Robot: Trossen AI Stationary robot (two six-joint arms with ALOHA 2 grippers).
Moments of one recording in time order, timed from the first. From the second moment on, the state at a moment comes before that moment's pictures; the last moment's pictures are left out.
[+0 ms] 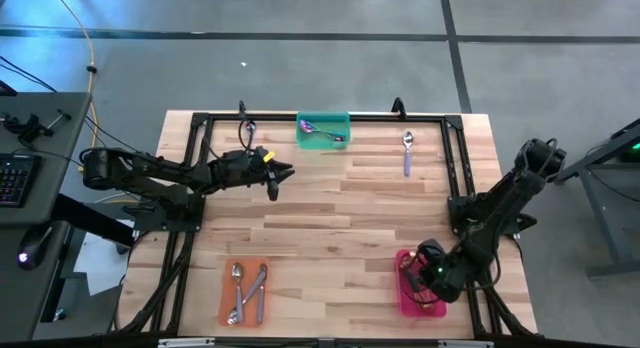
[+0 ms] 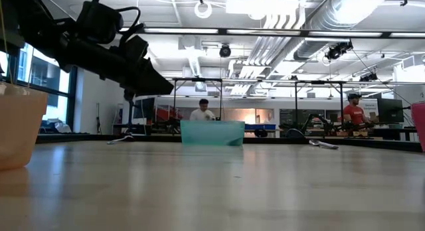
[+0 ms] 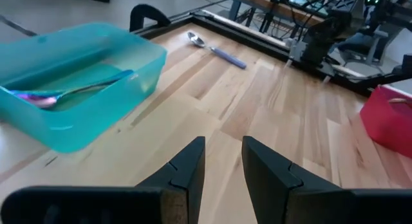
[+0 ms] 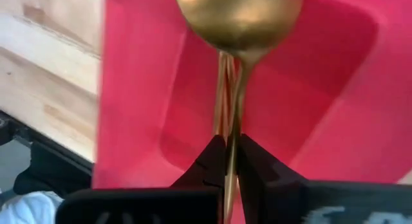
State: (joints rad) left arm 0.28 1.30 0.30 0.71 -0.04 -0.28; right arm 0.92 1.34 0.72 -0.57 0.11 2.12
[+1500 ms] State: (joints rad) left arm 0.84 1.34 0.53 -0.14 -0.23 -0.38; right arm 0.53 1.10 0.72 -0.57 0.23 0.77
